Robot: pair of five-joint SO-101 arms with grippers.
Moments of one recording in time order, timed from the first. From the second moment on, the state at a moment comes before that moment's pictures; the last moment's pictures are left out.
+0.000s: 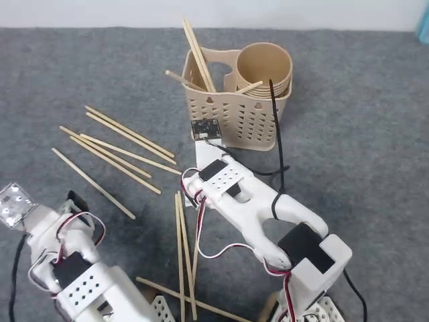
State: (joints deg) left arm -48.9 -80.5 92.5 44.5 11.7; right arm -44.2 10.3 26.2 49.5 -32.6
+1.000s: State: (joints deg) left arm -48.9 -80.5 92.5 44.5 11.7; right arm -35.3 -56.2 39.3 62.4 -16.1
